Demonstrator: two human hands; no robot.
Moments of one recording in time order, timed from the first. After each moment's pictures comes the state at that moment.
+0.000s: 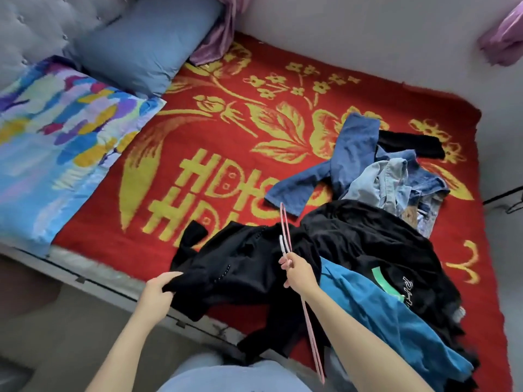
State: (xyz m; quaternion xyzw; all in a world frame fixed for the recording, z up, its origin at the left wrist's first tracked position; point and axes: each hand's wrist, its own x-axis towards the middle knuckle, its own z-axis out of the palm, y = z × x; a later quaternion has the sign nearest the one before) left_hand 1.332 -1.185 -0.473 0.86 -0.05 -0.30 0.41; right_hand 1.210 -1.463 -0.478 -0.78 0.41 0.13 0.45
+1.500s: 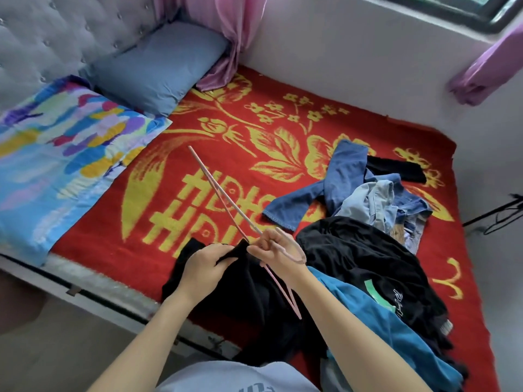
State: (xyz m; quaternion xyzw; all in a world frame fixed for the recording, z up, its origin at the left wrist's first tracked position) left_hand 1.319 -1.249 -0.387 0.83 -0.29 -0.20 0.43; right_hand 1.248 -1.412 -0.360 -0.75 0.23 -0.04 0.63
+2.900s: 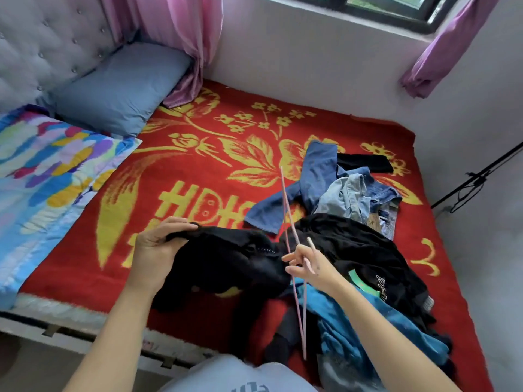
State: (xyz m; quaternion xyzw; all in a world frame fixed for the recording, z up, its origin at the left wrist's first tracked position) left_hand 1.348 -1.245 -0.324 0.63 -0.24 -0.17 0.72; right_hand 1.174 -1.486 -0.381 -0.83 0.28 0.01 0.48
